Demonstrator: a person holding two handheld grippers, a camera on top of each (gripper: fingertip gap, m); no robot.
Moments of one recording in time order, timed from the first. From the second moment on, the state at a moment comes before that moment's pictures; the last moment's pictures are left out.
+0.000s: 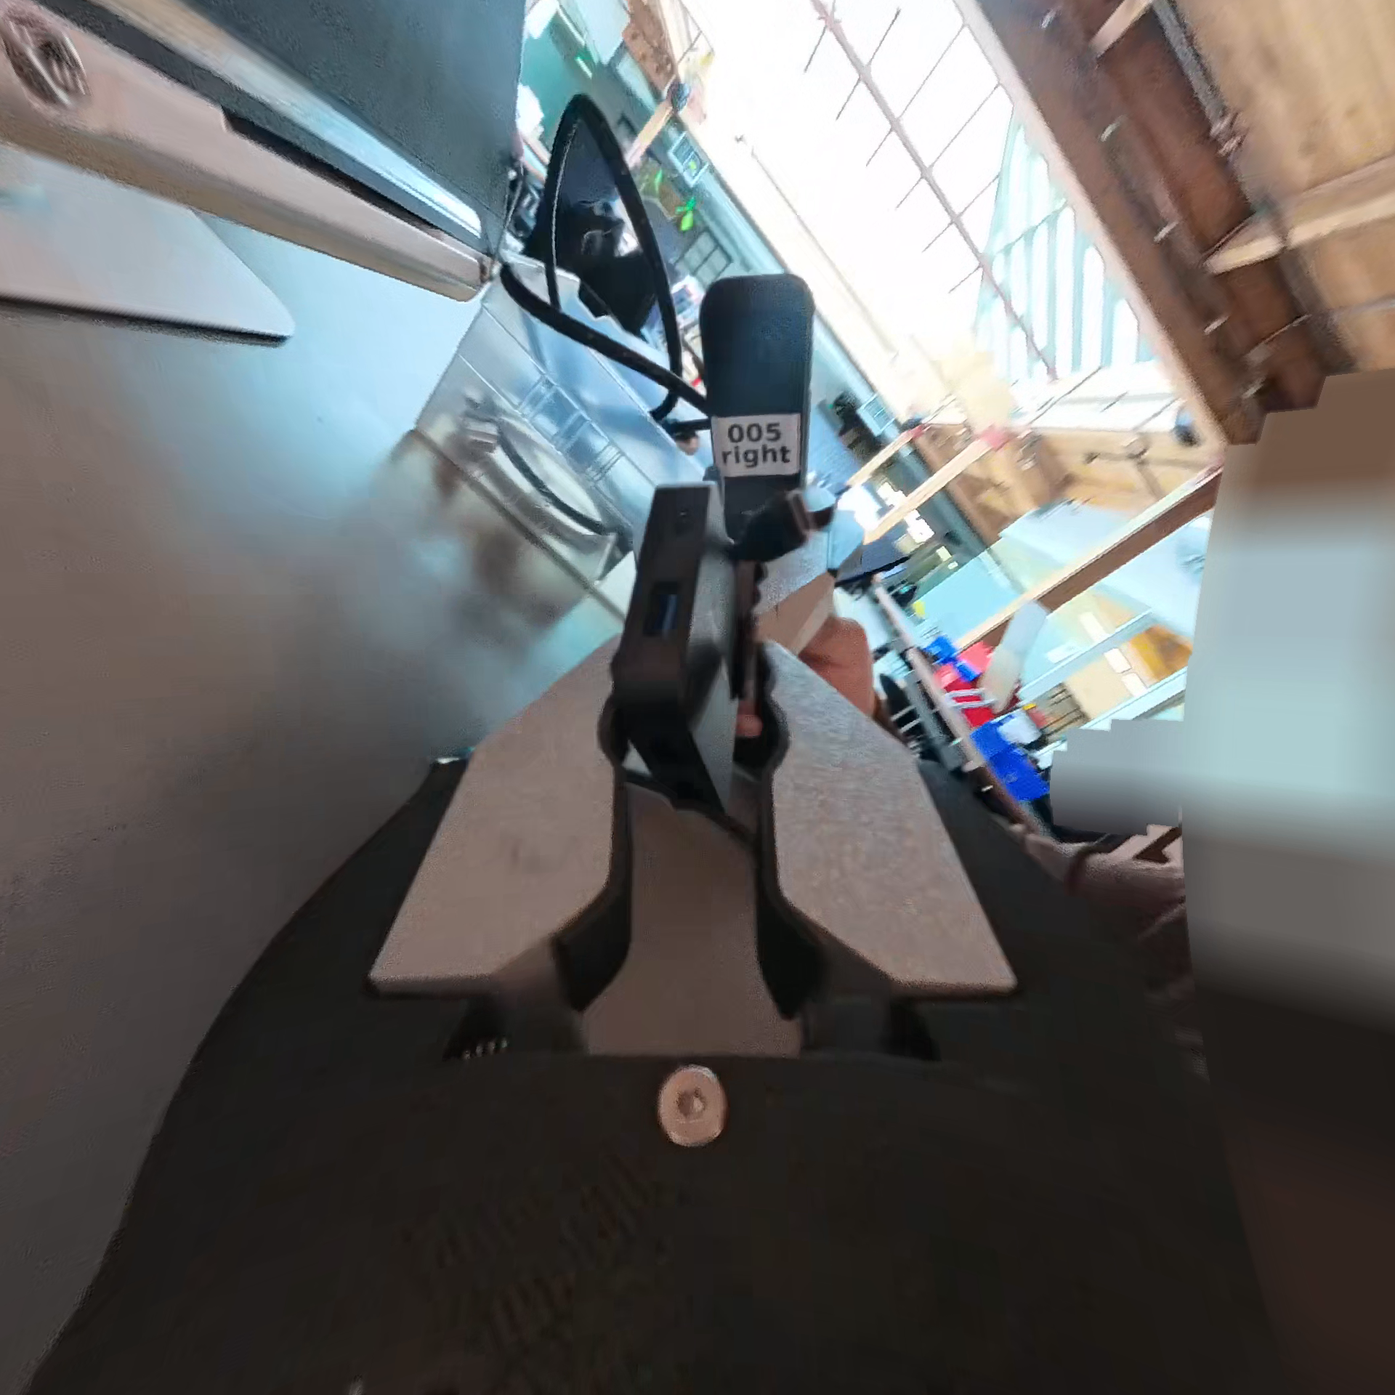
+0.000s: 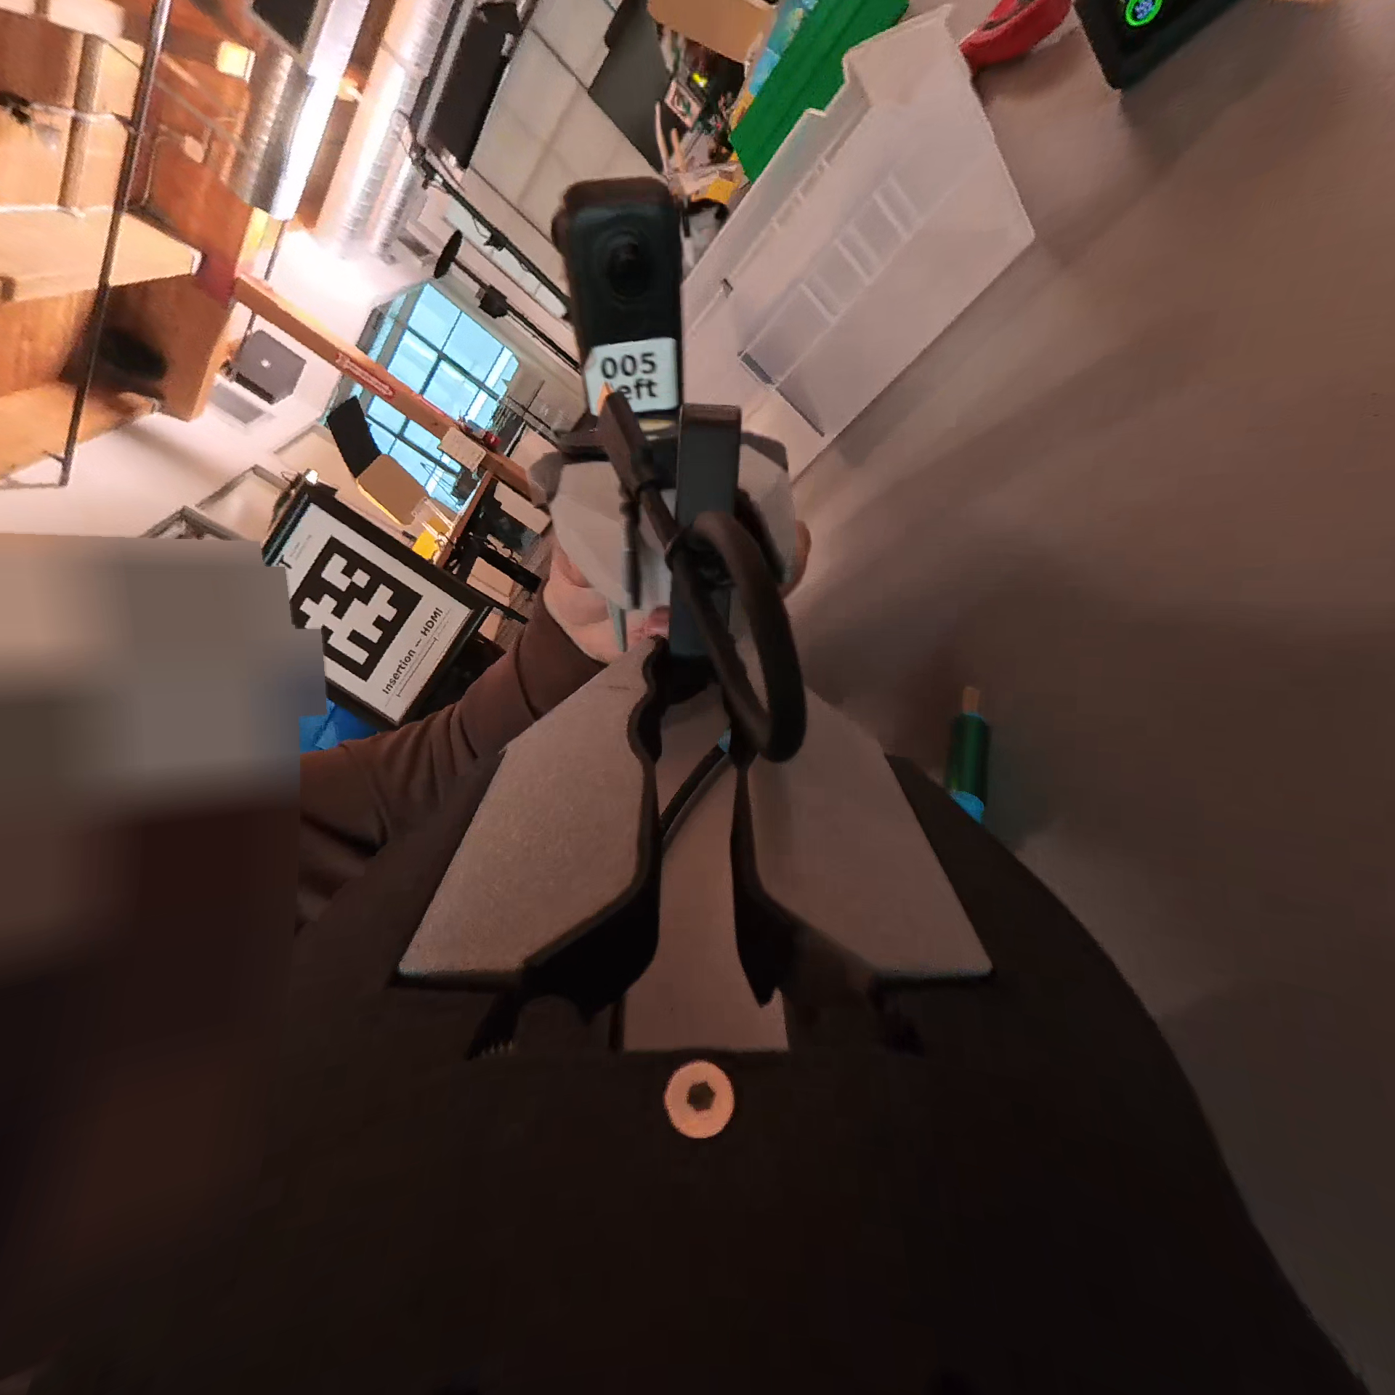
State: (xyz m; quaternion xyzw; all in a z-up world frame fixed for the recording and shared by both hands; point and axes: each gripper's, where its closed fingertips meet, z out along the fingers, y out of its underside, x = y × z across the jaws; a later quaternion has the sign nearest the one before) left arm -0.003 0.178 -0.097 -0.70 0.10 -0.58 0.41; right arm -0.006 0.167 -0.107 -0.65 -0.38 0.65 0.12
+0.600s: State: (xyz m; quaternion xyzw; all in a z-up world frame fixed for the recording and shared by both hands) left arm -0.028 0.187 -0.107 -0.59 0.48 0.20 0.61; right arm 0.009 0.179 -0.091 -0.67 -0.29 0.68 0.09
